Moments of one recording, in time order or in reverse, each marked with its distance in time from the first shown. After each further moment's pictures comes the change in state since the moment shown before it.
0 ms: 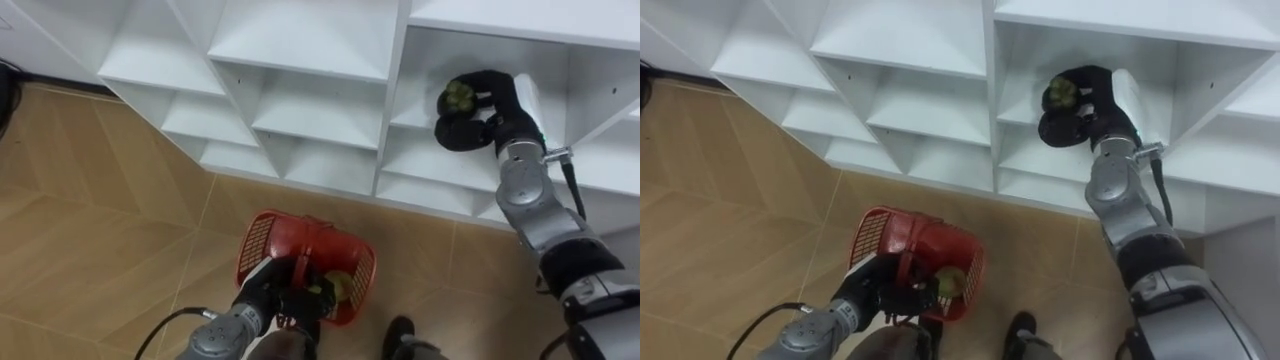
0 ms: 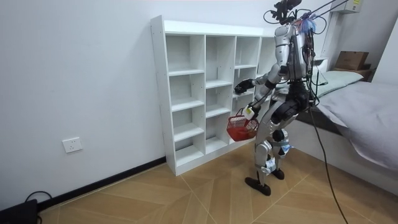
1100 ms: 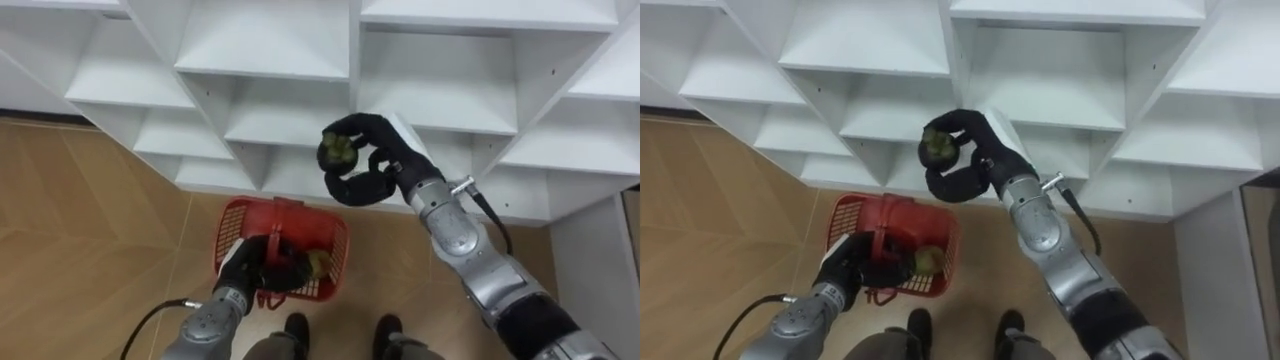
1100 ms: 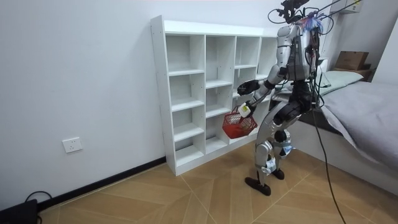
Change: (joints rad) left arm -0.038 -0.002 0.081 0.051 -0.044 -0.060 0.119; right arm 0.270 0.094 0.180 -0.416 -0.016 -0.053 0.255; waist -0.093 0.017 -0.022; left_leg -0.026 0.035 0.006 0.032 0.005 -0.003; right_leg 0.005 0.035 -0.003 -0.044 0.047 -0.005
